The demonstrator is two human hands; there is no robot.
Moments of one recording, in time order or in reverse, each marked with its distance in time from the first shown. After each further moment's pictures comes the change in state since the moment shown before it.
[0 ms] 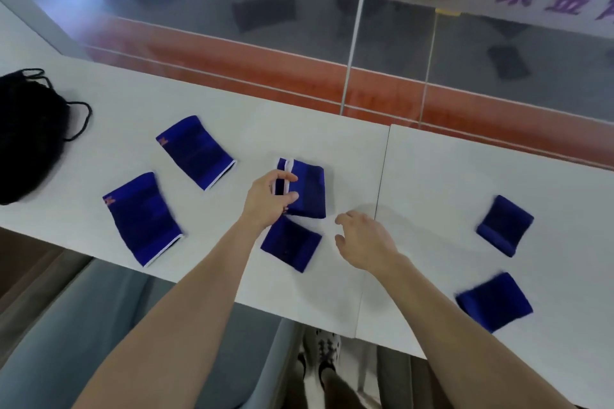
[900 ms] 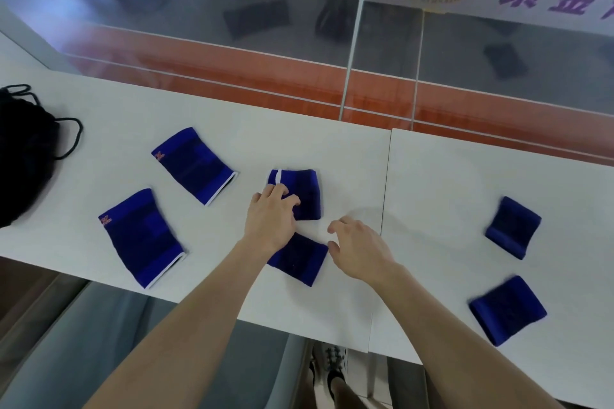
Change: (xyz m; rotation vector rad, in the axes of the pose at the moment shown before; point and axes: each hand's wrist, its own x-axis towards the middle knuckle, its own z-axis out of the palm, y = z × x) left_hand 0.022 -0.027 0.010 0.977 -0.095 0.364; right_hand 0.010 -0.022 0.001 0.112 0.062 0.000
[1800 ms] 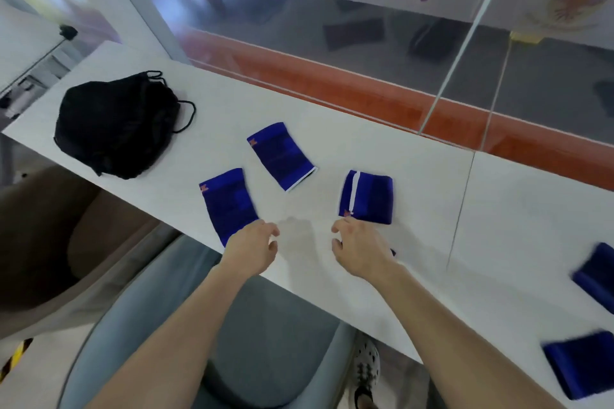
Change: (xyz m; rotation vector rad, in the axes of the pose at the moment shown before) left_hand -0.147 -0.122 -0.028 -0.124 -0.107 -0.390; right_hand 0.014 -0.115 0.018 0.003 0.034 -0.219
